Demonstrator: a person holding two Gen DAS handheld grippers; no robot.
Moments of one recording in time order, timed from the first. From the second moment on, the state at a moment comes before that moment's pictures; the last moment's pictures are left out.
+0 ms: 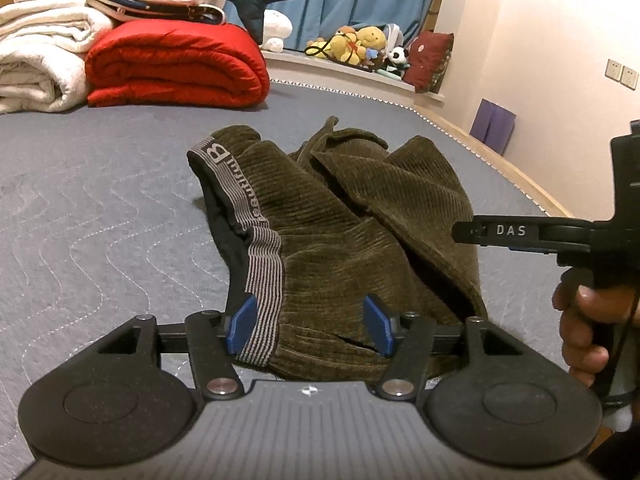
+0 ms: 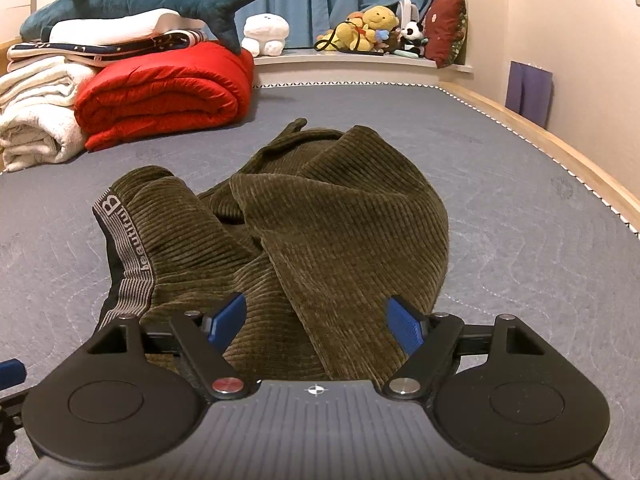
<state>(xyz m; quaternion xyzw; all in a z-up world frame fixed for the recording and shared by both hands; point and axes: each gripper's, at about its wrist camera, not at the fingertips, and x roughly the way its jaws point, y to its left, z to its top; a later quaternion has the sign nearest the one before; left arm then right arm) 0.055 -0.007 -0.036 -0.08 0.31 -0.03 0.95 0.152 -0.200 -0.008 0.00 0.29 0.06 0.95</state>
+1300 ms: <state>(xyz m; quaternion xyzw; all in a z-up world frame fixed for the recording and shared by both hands) 0.158 0.021 -0.111 -0.04 0.37 -0.06 0.93 0.186 -0.235 -0.064 -0.06 0.39 0.05 0.92</state>
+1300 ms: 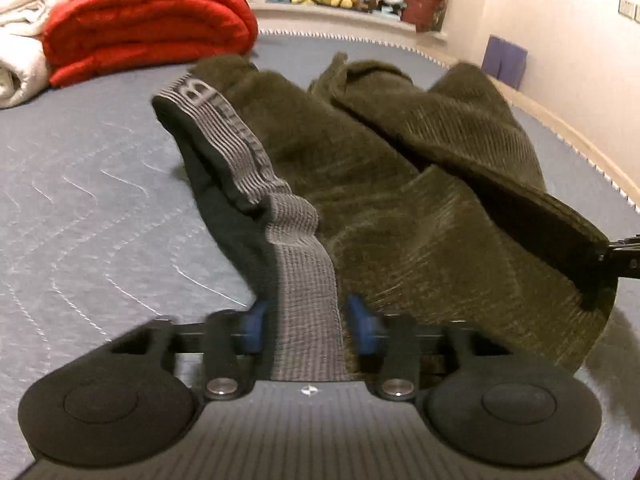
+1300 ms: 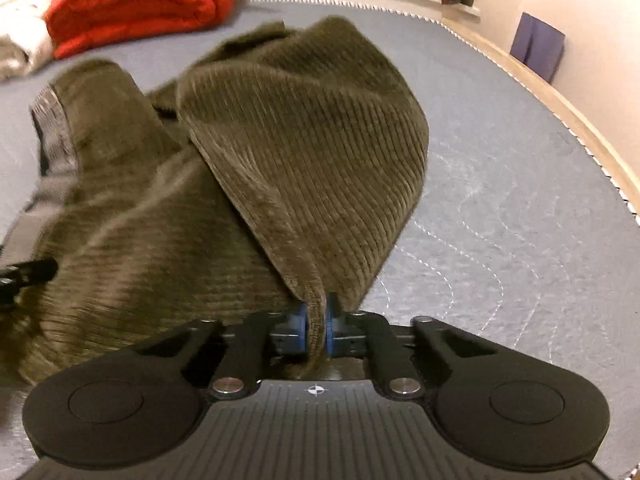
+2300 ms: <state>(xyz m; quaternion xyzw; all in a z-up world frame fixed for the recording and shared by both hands) -0.016 0.271 0.026 -0.14 0.41 0.14 0.89 0.051 -0.089 -0.018 -0.15 0.34 0.50 0.78</state>
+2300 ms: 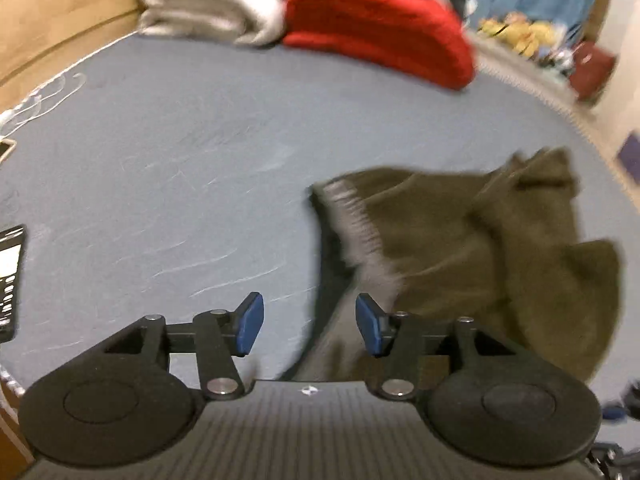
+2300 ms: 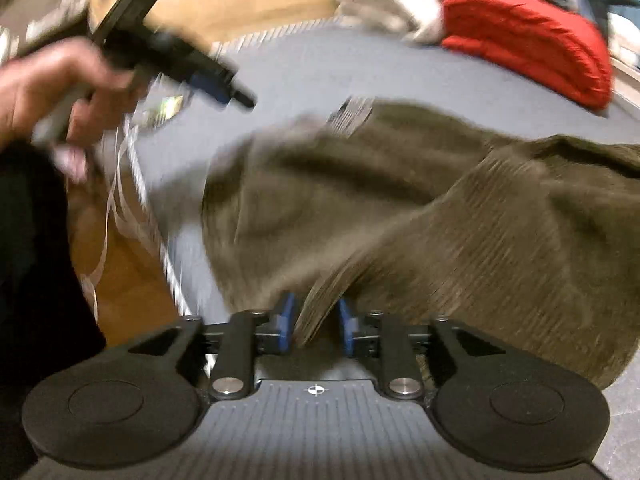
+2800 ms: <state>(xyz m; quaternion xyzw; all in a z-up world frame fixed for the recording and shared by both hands) 0.103 0.133 0.013 -0.16 0.35 -0.10 0.92 0.120 -0.196 0.001 0.06 0.26 0.24 0.93</state>
